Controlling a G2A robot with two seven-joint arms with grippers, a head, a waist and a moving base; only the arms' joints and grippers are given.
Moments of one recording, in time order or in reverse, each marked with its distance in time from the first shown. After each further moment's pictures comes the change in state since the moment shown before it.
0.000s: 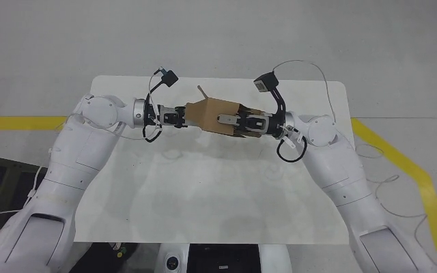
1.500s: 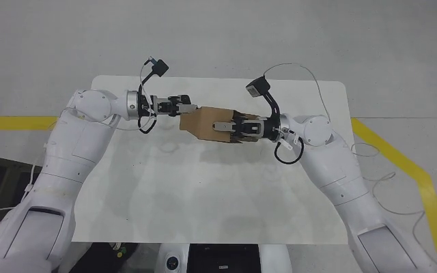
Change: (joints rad) left arm -0.052 -0.010 -0.008 0.098 -0.006 -0.013 0.026; right arm 0.016 -0.008 -0.041 0.016 0.033 0.026 0.056
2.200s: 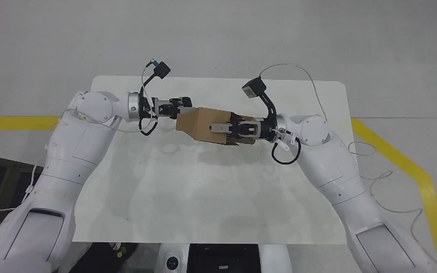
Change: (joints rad) left arm 0.012 0.002 -0.002 -0.019 0.003 0.003 -0.004; right arm 0.011 -0.010 -0.021 0.011 0.007 -0.008 0.007
